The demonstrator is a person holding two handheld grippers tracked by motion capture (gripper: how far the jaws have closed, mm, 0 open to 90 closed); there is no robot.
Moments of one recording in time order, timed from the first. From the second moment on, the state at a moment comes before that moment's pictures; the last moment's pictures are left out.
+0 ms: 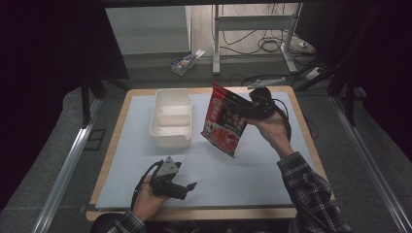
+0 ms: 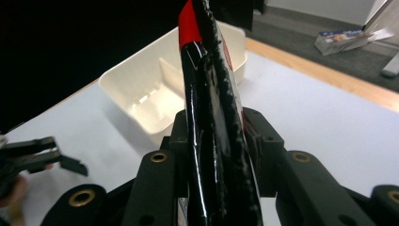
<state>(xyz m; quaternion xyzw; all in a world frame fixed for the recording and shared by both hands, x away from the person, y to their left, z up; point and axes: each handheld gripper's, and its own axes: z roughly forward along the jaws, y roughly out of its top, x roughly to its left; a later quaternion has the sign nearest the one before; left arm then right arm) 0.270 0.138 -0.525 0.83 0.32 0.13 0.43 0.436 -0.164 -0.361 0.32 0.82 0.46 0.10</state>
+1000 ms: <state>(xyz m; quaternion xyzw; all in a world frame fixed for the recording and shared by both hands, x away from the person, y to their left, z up) 0.251 0.154 -0.529 0.85 0.32 0.15 0.40 0.517 -0.107 -0.335 0.32 0.80 0.49 0.13</state>
